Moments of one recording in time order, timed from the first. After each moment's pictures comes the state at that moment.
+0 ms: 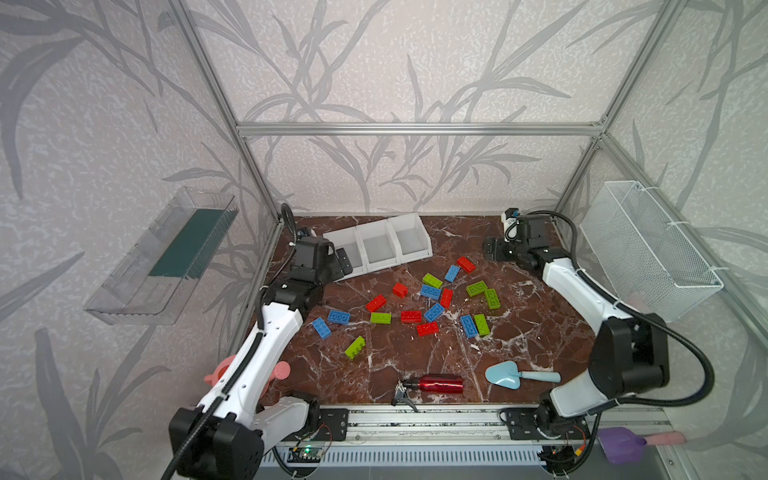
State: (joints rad) left arm -0.22 1.08 1.03 -0.64 -0.18 -0.52; right arm 0.16 1.63 1.25 -0.40 -0.09 0.14
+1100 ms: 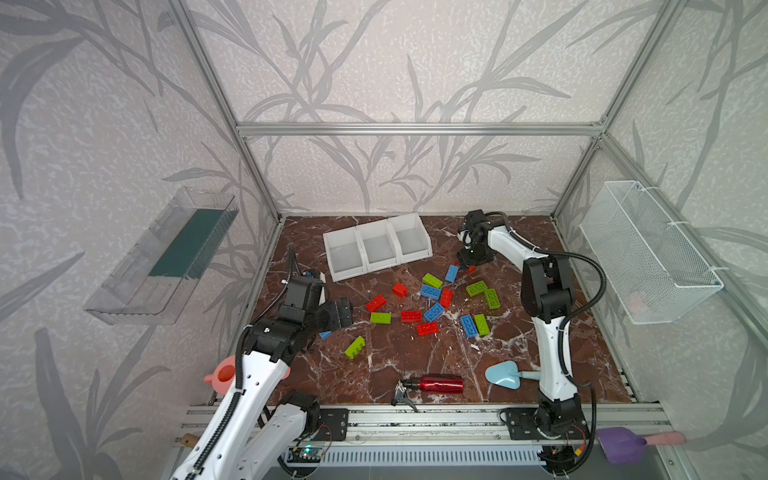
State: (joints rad) left arm -0.25 0.82 0.86 -0.92 0.01 -0.42; right arm 0.26 2.33 1.94 -0.91 0.02 -0.08
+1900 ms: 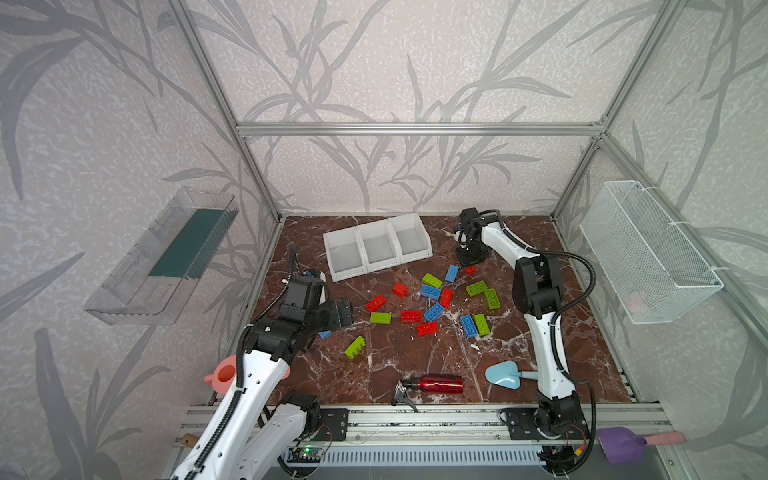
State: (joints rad) left arm -0.25 0.82 0.86 -0.91 0.01 -0.42; right arm 0.29 2.40 2.08 -1.04 0.00 -0.06
